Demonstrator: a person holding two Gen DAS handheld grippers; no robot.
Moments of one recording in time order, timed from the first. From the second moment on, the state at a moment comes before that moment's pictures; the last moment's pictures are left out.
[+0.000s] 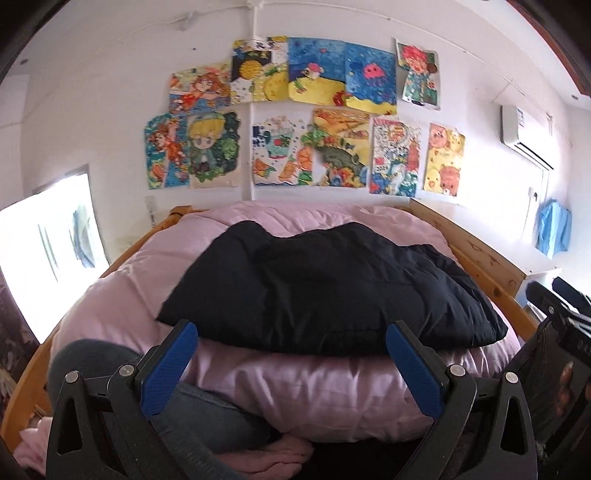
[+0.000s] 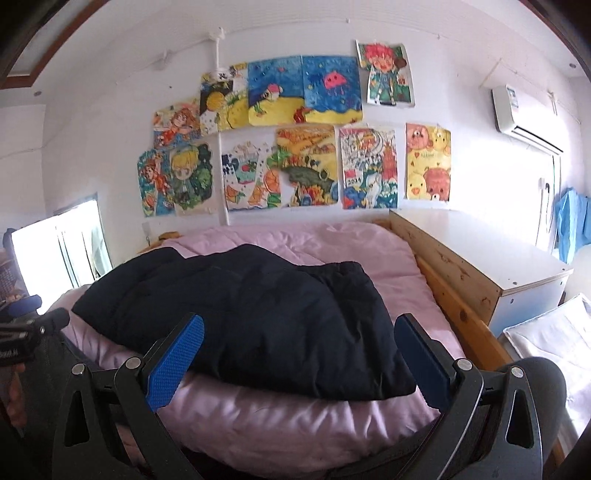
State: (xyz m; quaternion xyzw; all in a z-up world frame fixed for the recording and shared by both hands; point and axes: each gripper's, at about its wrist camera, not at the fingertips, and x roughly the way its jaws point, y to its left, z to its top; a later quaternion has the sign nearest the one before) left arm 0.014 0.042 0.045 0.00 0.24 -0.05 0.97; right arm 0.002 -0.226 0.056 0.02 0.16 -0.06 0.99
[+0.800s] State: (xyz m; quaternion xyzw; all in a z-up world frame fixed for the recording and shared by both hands) left arm -0.039 0.048 0.020 0.00 0.21 -0.03 0.98; right arm -0.048 -0.173 0.032 0.00 0.15 -0.01 0.99
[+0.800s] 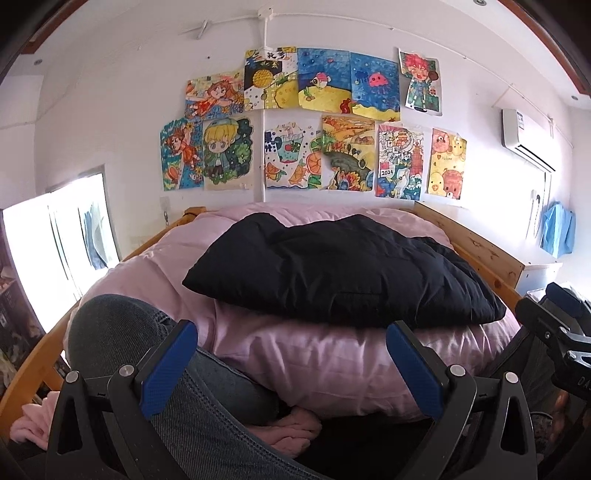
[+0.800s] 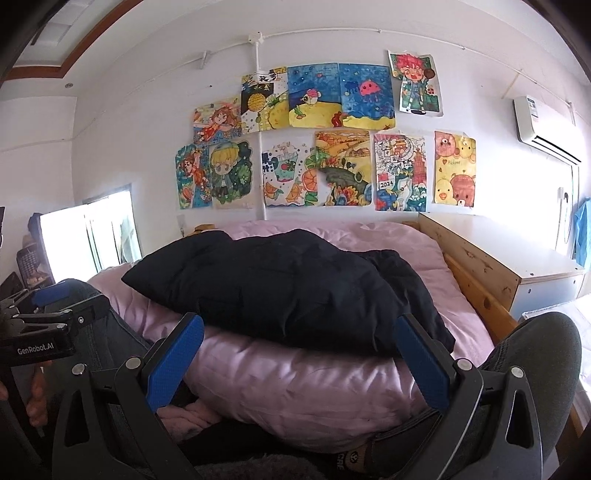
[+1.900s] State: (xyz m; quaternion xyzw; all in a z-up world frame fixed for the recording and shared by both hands) left arm -0.044 0.049 0.023 0.01 0.20 -0.03 0.98; right arm -0.046 -0.169 0.029 0.00 0.16 0.00 0.99
